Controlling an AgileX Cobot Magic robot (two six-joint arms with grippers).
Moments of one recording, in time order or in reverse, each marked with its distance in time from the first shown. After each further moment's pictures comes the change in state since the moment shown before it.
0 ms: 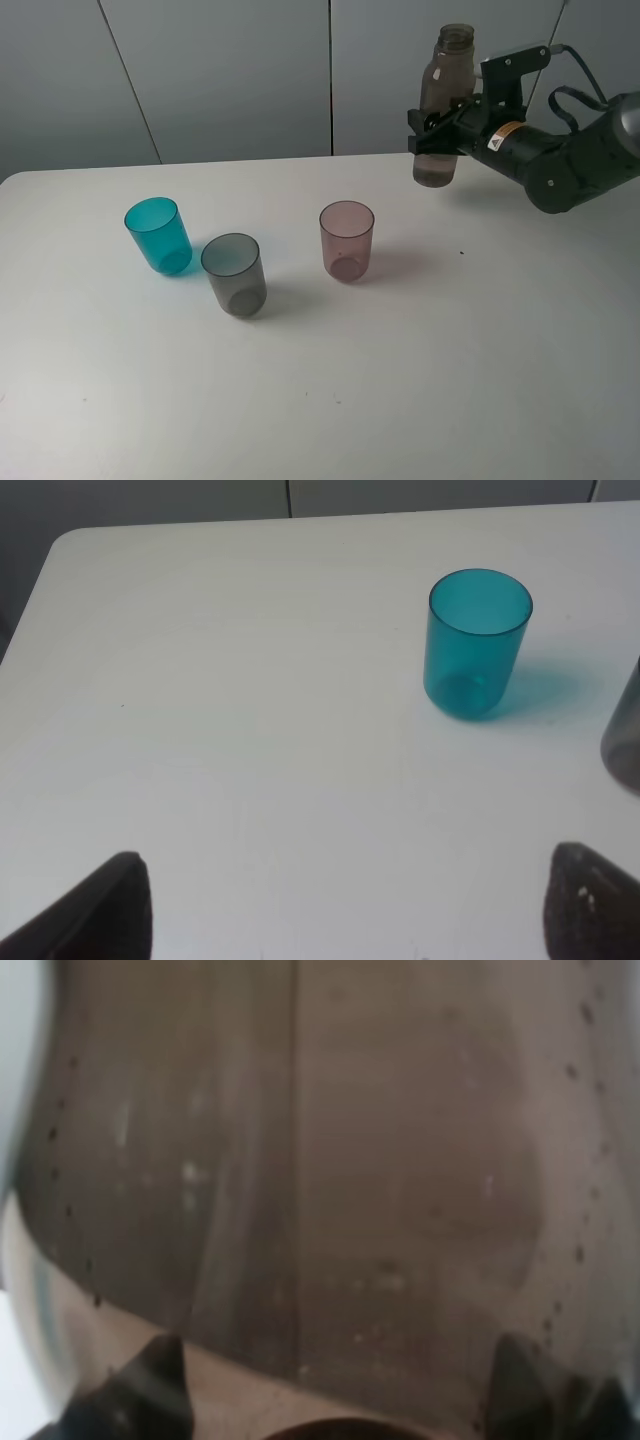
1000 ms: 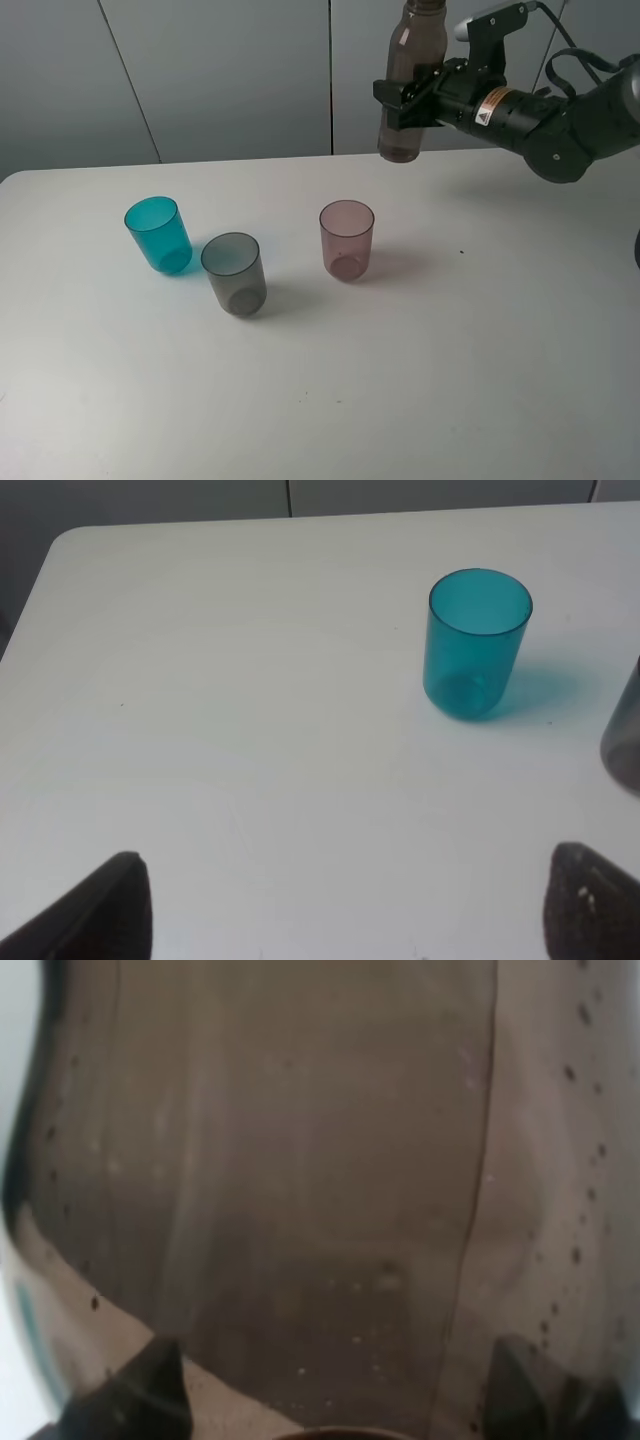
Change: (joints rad) left arm 0.000 0.000 0.000 0.000 0.000 -0.004; right arm 0.008 -0.039 -0.082 -0.292 0.011 0.215
